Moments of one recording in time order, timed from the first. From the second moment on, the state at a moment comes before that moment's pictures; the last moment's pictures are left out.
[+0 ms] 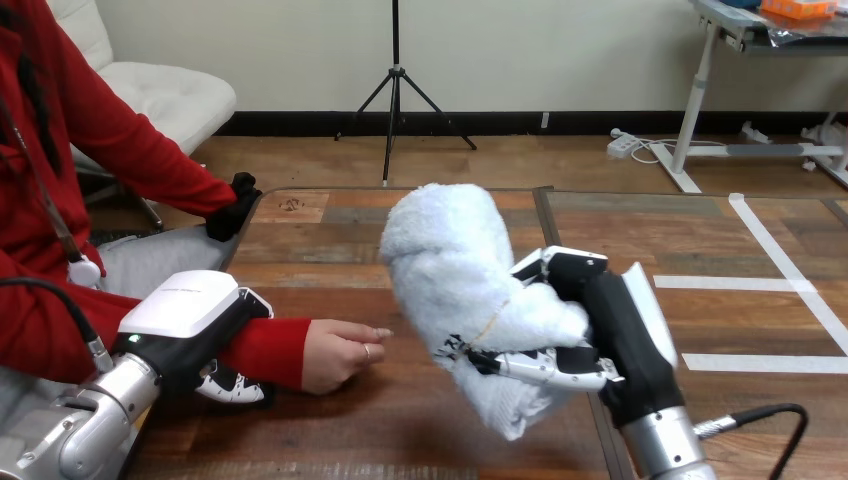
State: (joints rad) left arm -0.54 0.66 -0.48 1.16 0.74 -0.73 0.33; right arm -0.14 -0.13 0.03 0.65 -0.10 -0.89 0.09
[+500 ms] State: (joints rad) left arm -0.50 0.67 -0.46 1.05 0.72 -0.73 0.29; right arm -0.20 -0.11 0.04 0.74 -0.12 -0.89 0.08
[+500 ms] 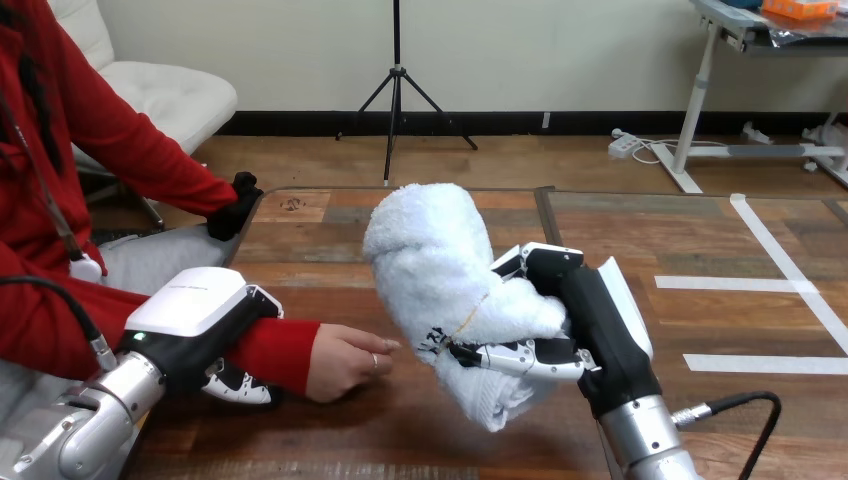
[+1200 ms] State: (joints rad) left arm -0.44 0.70 -0.41 0.90 0.71 -0.70 0.18; right arm -0.25 -0.11 0.04 0.90 -0.16 -0.89 0.08
